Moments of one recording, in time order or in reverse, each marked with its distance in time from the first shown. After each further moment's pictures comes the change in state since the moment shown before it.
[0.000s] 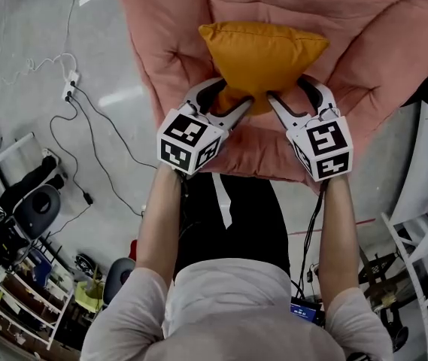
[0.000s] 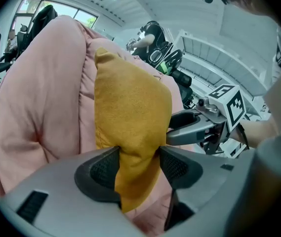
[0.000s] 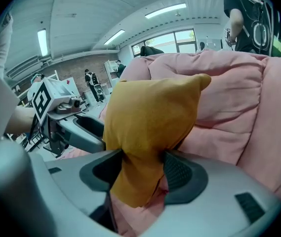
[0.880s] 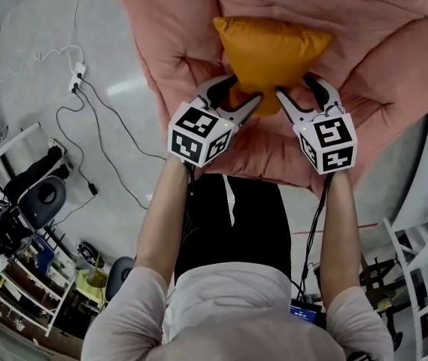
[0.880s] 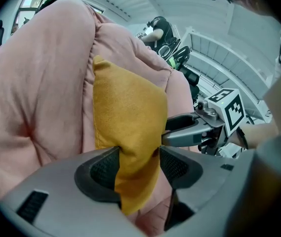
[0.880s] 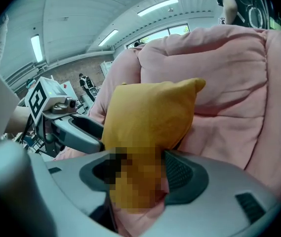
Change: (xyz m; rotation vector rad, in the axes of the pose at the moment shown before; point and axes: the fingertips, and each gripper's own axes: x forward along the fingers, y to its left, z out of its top) left arm 0.034 0.017 -0.012 -0.049 0.042 0.022; right arm 0.033 -0.028 -0.024 0.066 0.004 0.019
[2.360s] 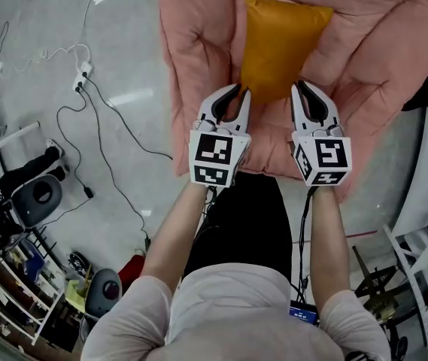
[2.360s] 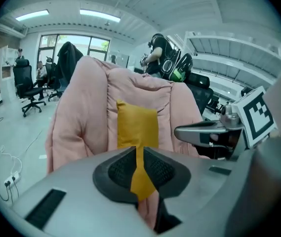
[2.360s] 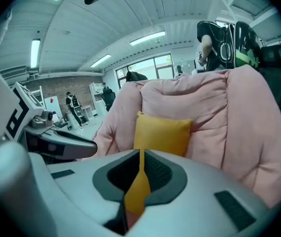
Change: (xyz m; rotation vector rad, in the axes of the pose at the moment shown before) left arm -0.100 -0.040 0.000 0.066 -0.206 0.329; right arm -0.080 0.063 0.023 0.067 -0.299 -0.204
